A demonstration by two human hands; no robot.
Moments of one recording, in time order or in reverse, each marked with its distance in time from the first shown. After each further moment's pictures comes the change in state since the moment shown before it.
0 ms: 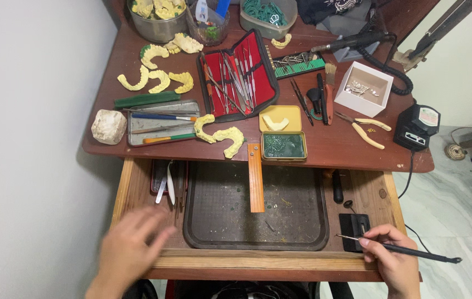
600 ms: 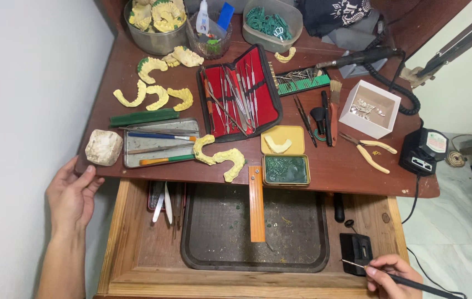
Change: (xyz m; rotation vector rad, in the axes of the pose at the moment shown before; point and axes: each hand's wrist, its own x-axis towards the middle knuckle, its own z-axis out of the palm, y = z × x) left_hand 0.101 -0.157 -0.007 -1.423 0.794 -0.657; right_hand 0.008 0.050 -0.025 0.108 0.096 0.144
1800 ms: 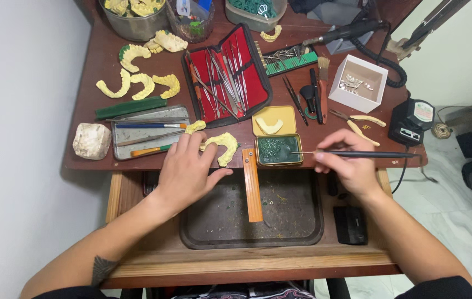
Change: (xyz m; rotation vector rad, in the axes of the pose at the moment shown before) left_hand -0.116 0.012 0.186 1.189 -0.682 1.297; right_hand 0.090 -0.166 0.167 0.039 -0.391 -0.428
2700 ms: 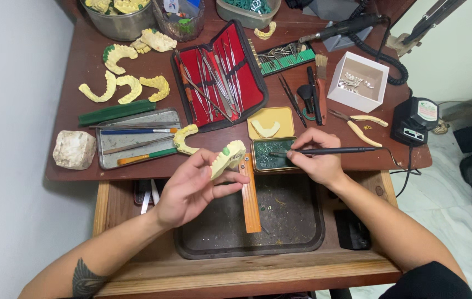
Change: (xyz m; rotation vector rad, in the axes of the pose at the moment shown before) left_hand 0.004 0.031 -0.001 -2.117 -0.113 -0.440; right_hand 0.030 0.059 0.030 -0.170 -0.025 -0.171
